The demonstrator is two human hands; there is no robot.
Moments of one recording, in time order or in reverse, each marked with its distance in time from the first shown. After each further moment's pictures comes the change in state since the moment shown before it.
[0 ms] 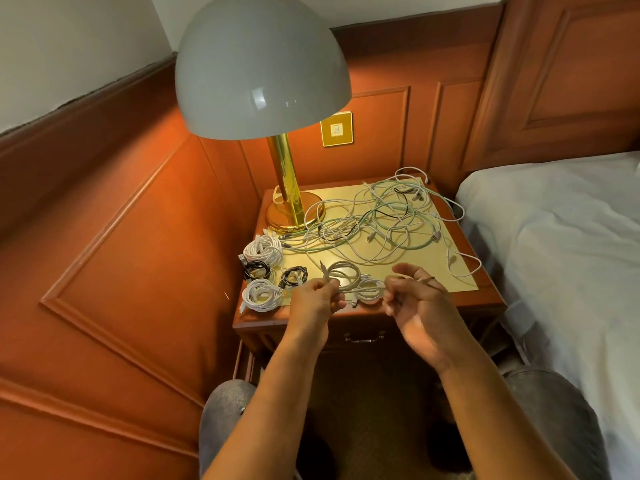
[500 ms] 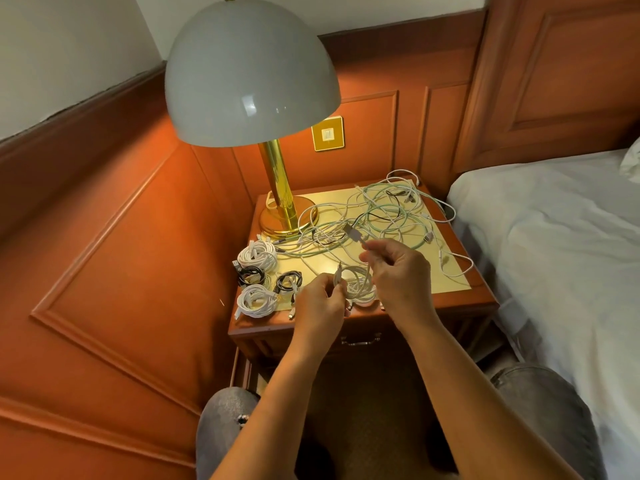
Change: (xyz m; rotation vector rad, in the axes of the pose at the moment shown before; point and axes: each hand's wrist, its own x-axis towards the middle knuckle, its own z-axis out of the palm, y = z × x) left_hand -0.012 -0.005 0.006 0.580 -0.052 0.456; right_hand 0.024 -0.003 0.029 -0.874 0.263 -0.543
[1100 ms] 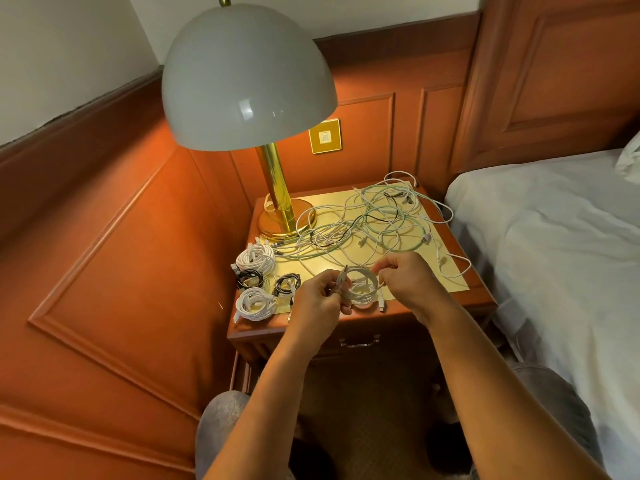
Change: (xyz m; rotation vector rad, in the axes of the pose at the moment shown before) left_hand 0.005 0.010 -0.011 -0.141 -0.174 -0.031; right_hand 0.028 0.019 -0.018 -0.194 -0.291 0.264
